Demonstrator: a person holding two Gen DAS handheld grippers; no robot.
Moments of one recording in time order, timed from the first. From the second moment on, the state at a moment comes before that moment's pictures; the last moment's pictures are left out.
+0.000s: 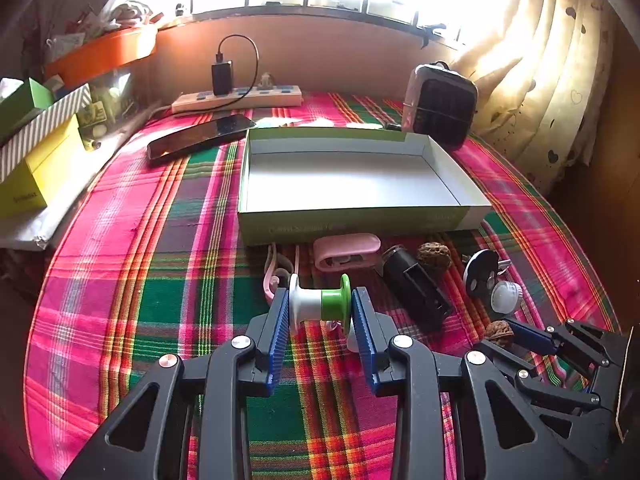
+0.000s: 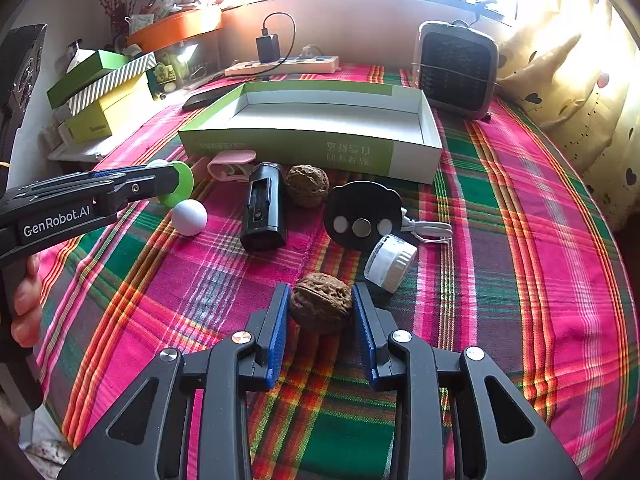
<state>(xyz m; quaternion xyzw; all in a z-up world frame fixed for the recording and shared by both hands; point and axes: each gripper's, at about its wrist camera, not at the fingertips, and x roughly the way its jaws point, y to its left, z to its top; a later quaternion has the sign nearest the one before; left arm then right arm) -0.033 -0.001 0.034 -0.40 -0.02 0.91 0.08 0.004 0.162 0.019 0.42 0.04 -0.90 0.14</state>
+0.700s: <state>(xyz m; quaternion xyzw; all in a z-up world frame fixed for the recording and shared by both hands) -0.039 -0.006 0.060 -0.38 -0.01 0.92 0.09 -0.017 0.162 0.061 0.36 0.05 -0.92 0.13</state>
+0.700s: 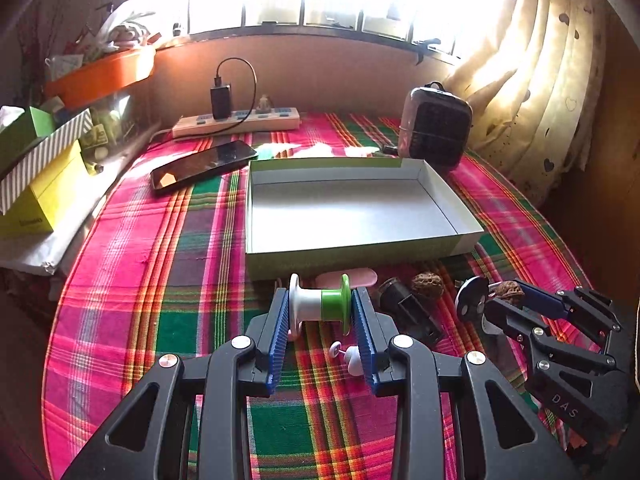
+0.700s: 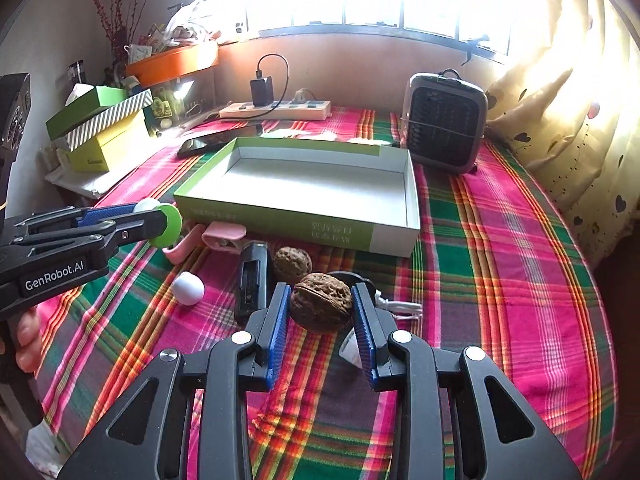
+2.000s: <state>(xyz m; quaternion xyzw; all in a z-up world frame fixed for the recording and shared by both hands) -0.182 0.009 0.043 -0.41 0.01 0.91 0.10 -0.192 0.165 0.052 0.41 0.07 -0.90 0.11</state>
